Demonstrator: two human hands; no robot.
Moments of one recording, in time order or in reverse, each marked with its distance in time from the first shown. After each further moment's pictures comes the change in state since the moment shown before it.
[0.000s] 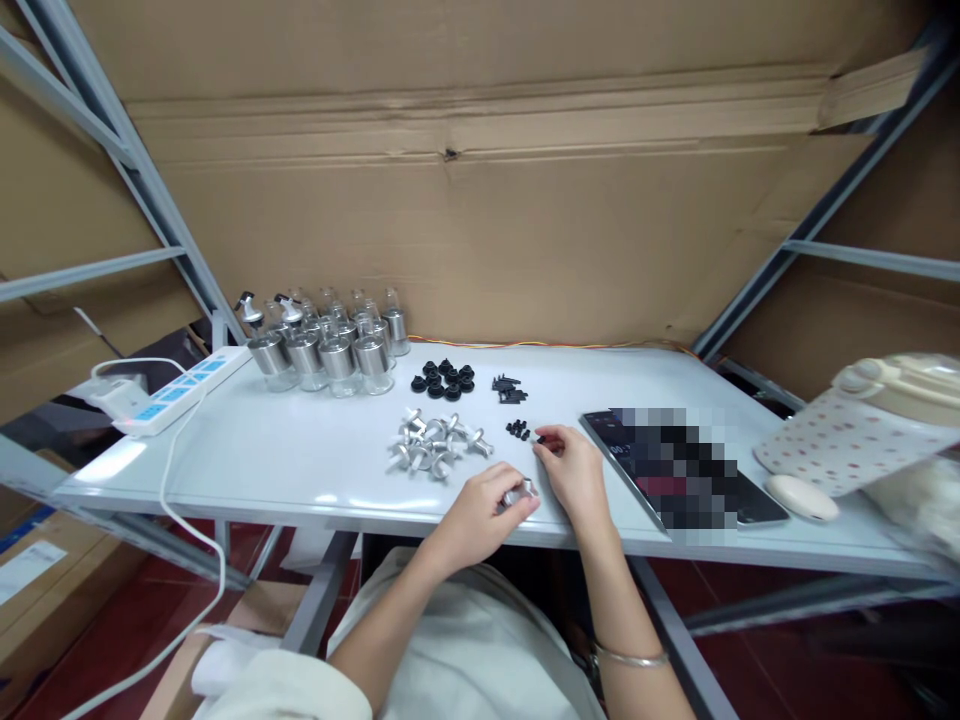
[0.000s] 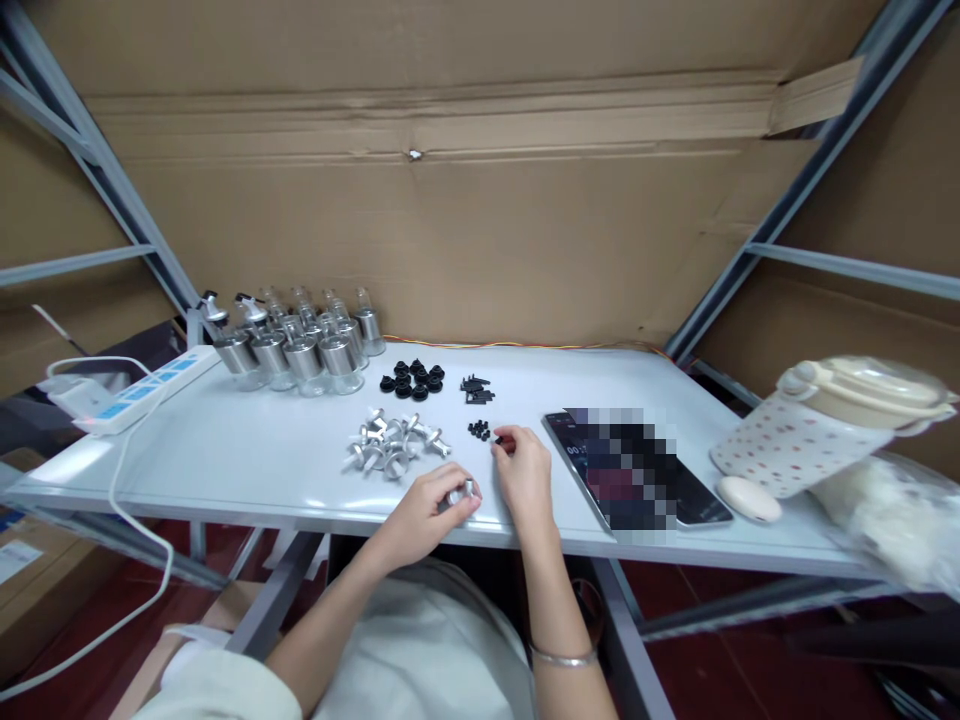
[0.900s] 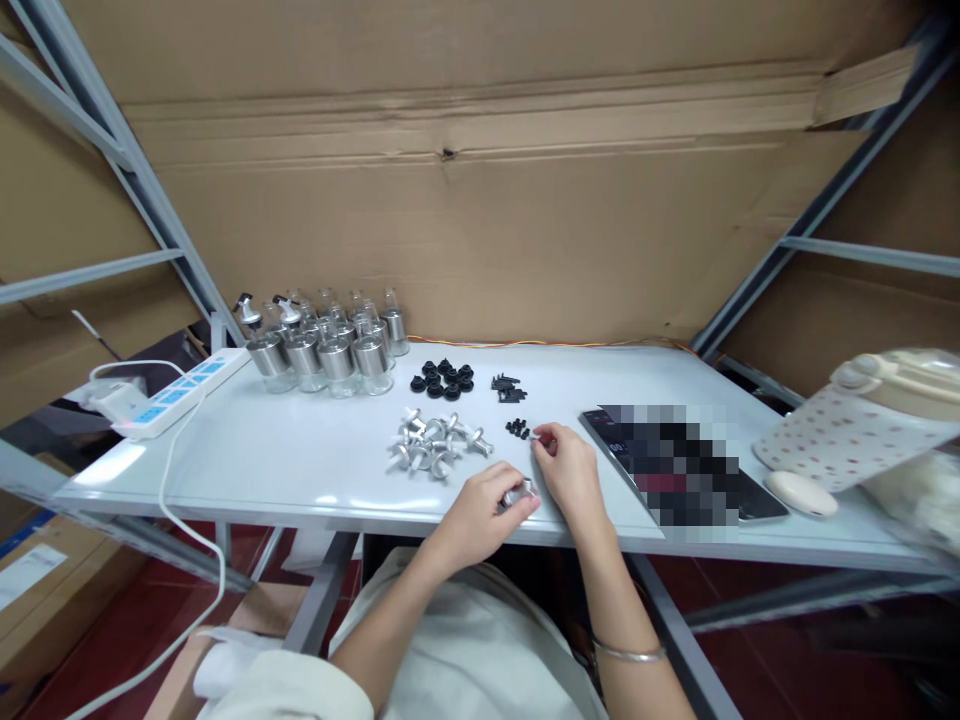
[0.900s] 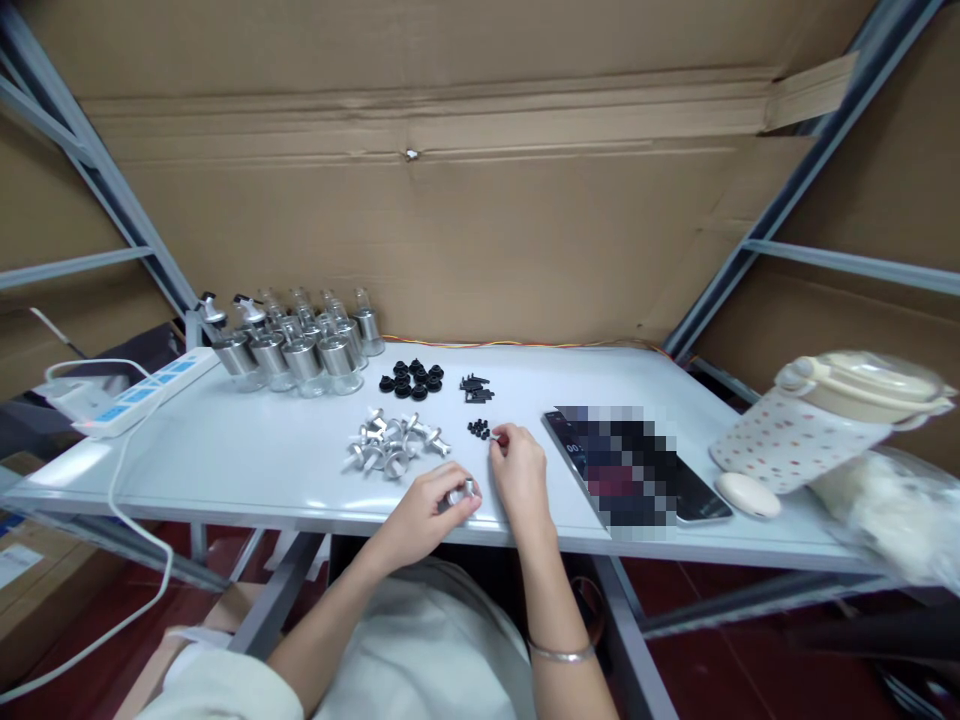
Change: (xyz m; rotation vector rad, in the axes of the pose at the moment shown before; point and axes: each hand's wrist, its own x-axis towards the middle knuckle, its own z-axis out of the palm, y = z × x) left_hand 0.001 0.002 -0.001 0.016 0.001 -0.005; right_hand -0.002 0.002 0.006 -0.160 0.003 -0.095
